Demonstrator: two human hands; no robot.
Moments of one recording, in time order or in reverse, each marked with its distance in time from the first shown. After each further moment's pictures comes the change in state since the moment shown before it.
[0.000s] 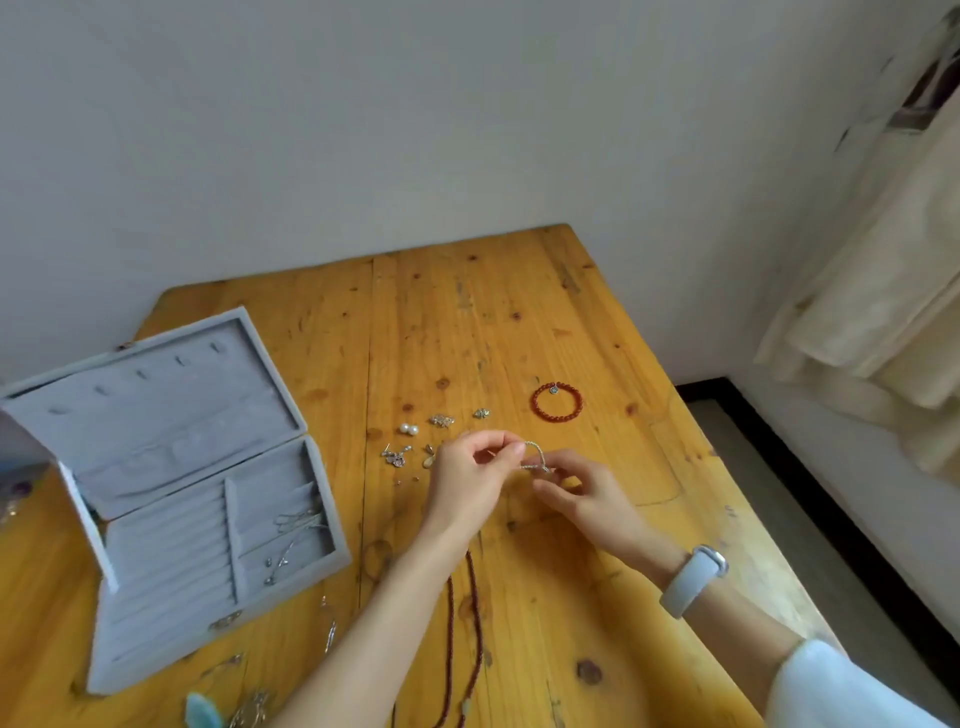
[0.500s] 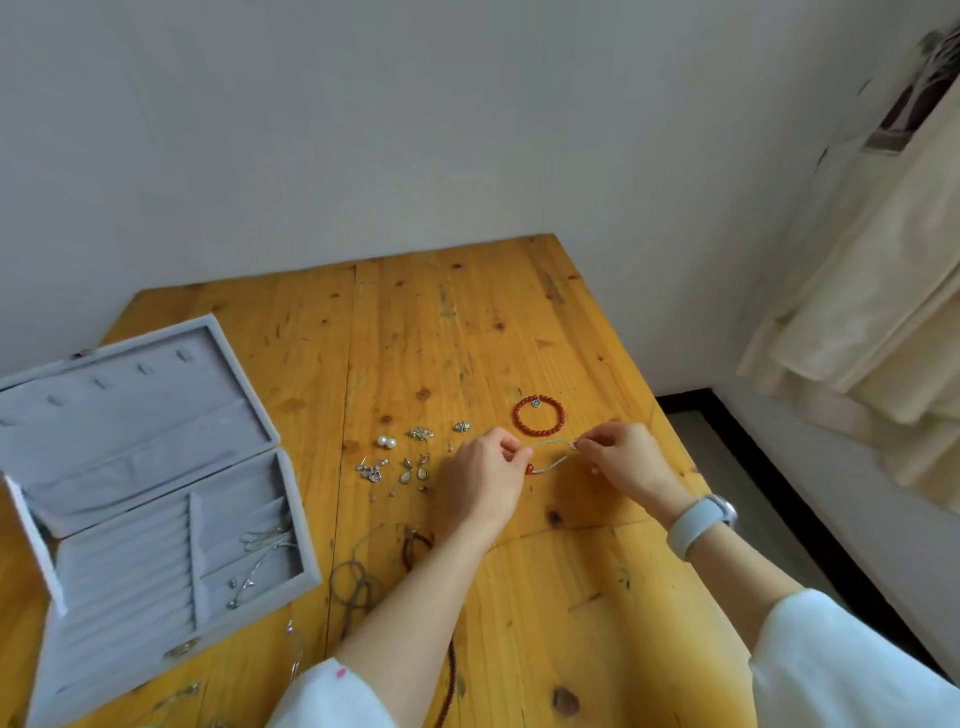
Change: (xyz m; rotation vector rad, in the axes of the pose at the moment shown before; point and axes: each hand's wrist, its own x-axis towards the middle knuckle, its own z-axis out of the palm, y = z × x) left_hand 0.052 -0.029 0.052 0.550 0.094 -0.001; right_hand 0.043 0.018 -0.061 -0.267 0.214 0.272
